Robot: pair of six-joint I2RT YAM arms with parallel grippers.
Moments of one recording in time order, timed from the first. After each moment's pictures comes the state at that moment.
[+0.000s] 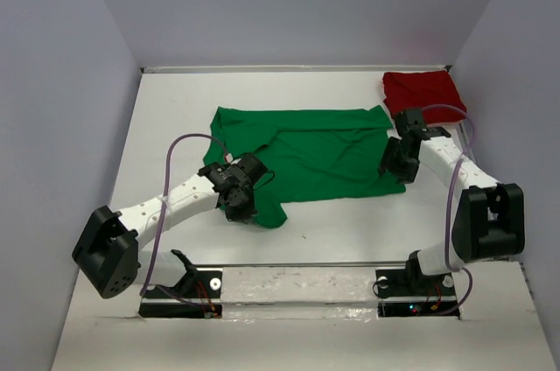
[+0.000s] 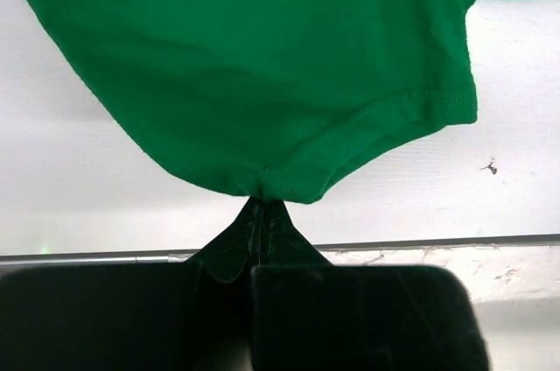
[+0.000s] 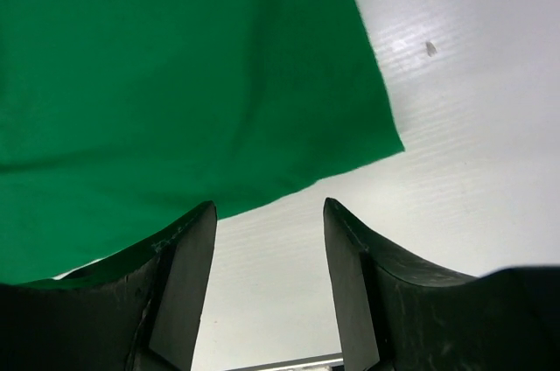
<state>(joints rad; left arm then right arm) -0.78 1.29 0.86 -0.89 -0.10 -0.86 0.12 1.47 1.05 -0.80 0.11 0.53</state>
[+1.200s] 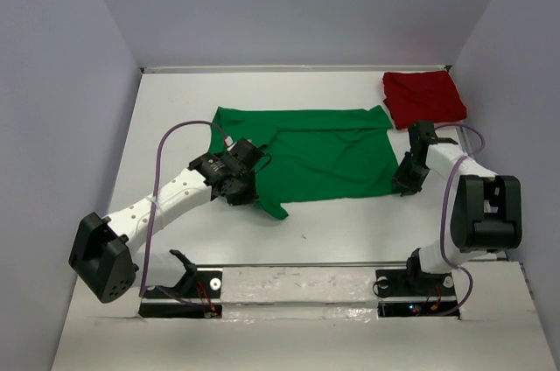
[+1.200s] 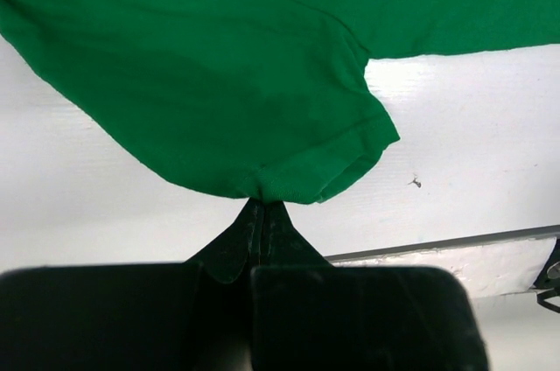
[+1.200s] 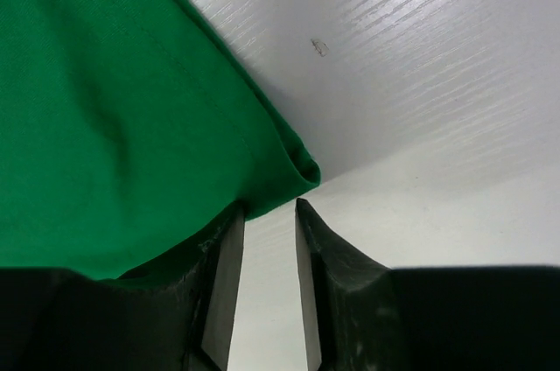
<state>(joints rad) -0.74 1.26 0.96 -0.86 -0.10 -0.78 -0.04 1.53 0.90 -0.72 0.07 0.57</state>
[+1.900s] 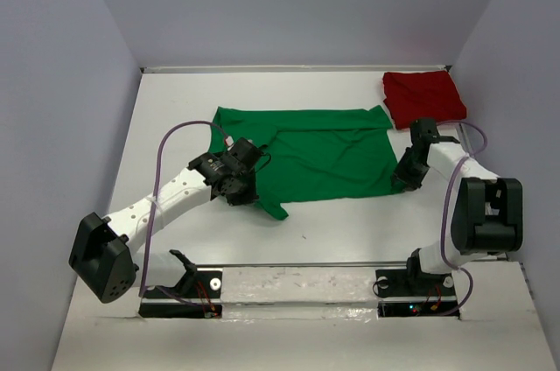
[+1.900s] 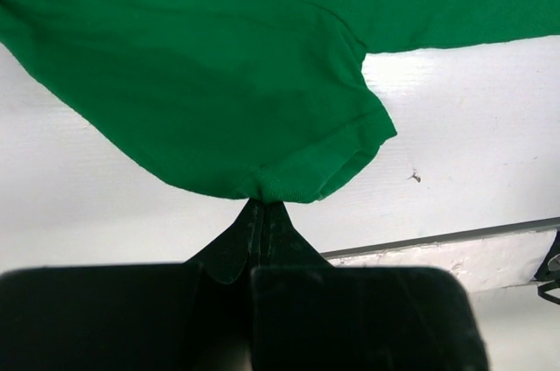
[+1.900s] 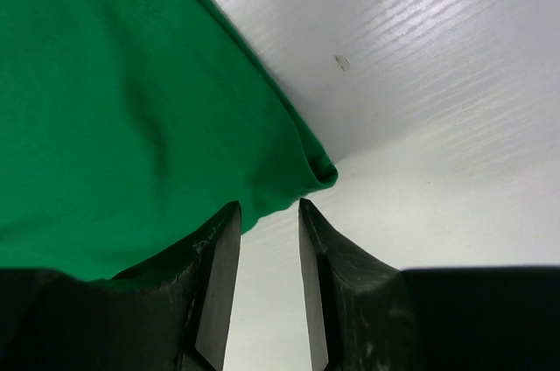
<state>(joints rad) -0.73 1.26 0.96 -0.86 -0.09 -0.76 -0.04 1.52 0.92 -0.71 0.06 0.58</state>
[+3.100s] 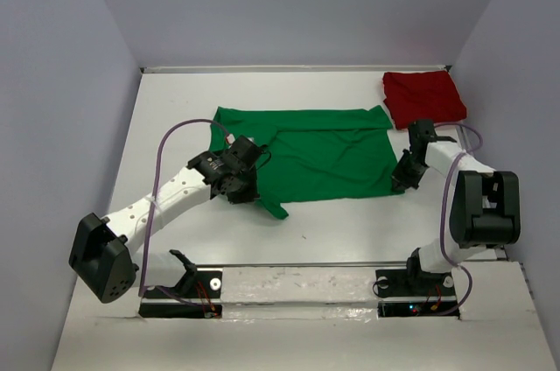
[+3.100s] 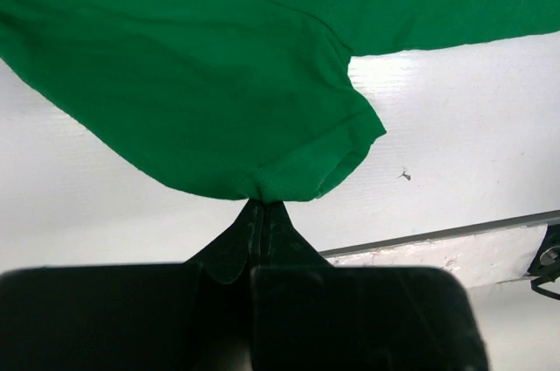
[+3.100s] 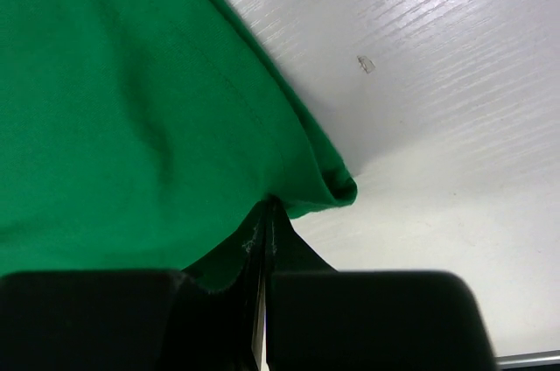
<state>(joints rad) -0.73 1.26 0.98 -0.86 -0.07 -0.75 -0.05 1.57 0.92 -0.69 0.01 0.59</state>
